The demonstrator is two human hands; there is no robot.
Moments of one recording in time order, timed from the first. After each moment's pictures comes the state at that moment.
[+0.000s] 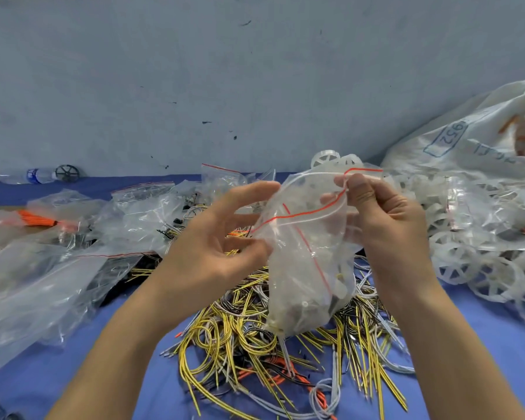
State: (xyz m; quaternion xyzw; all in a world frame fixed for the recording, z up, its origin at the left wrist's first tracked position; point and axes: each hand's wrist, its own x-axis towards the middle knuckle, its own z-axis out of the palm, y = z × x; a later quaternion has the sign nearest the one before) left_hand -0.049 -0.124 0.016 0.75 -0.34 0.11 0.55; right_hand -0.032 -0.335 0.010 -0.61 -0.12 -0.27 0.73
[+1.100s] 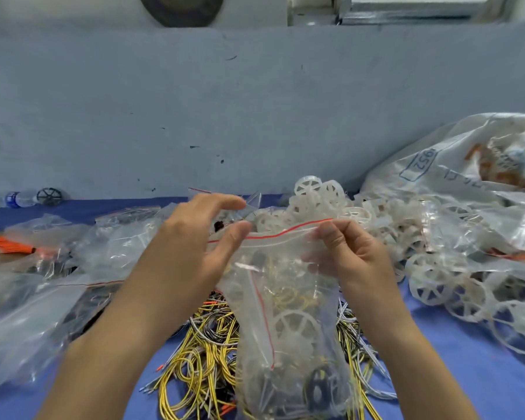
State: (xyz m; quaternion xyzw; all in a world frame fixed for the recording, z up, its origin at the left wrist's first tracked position) left_hand -0.051 -0.132 0.048 0.88 -0.22 0.31 0.30; right_hand -0.035 -0.343 0.002 -0.64 -0.11 -0.21 0.73
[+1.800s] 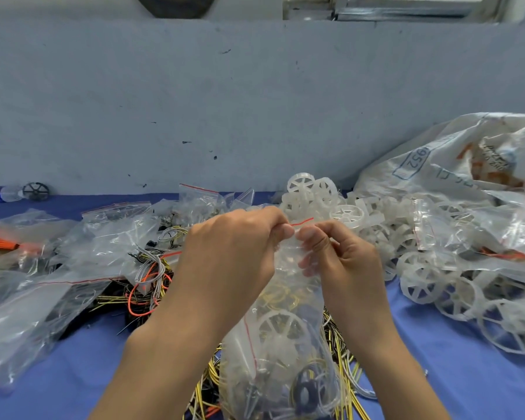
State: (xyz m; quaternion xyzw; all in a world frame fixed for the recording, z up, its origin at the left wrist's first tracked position) left_hand -0.057 -0.189 0.050 0.89 -0.21 0.36 0.18; right_hand -0.040 -0.339 -0.004 -0.72 -0.13 -0.33 0.60
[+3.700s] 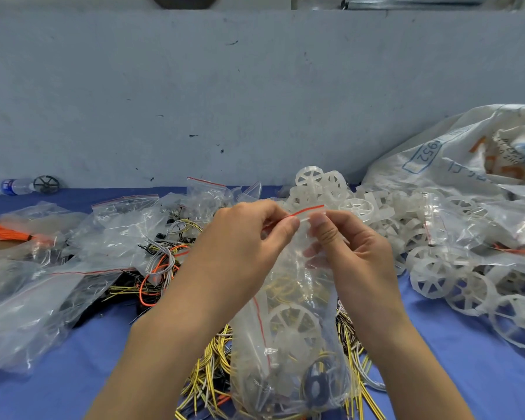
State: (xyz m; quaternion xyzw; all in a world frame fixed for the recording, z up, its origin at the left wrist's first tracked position) left_hand -0.046 -0.178 0.046 0.88 -0.22 0.23 0.36; right_hand -0.044 -0.333 0.000 -0.63 -0.15 -0.25 0.72
